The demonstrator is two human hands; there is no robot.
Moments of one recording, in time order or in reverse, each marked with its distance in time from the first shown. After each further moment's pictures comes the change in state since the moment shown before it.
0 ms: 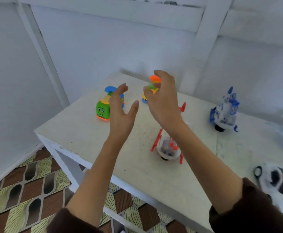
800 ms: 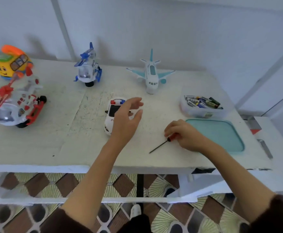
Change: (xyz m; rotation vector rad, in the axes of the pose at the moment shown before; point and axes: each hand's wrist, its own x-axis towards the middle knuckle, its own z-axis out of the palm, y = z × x) left_hand -0.276 0.139 0.296 -0.072 -0.649 -0.026; right_hand -0.256 0.201 -0.463 -0.642 -0.461 0.272
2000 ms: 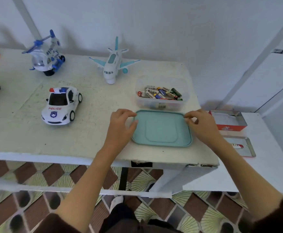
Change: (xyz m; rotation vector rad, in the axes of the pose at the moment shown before) left_hand -0.031 0.005 0.170 0.372 0.002 -0.036; right_hand -0.085 0.170 -0.072 0.060 0.398 0.316
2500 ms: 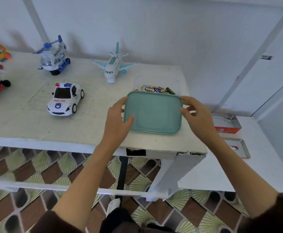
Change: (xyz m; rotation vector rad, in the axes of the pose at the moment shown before) left_hand -0.028 0.037 -0.013 -0.104 0.091 -0.016; right_hand -0.039 -0.028 -0.028 0.371 0.152 -0.131
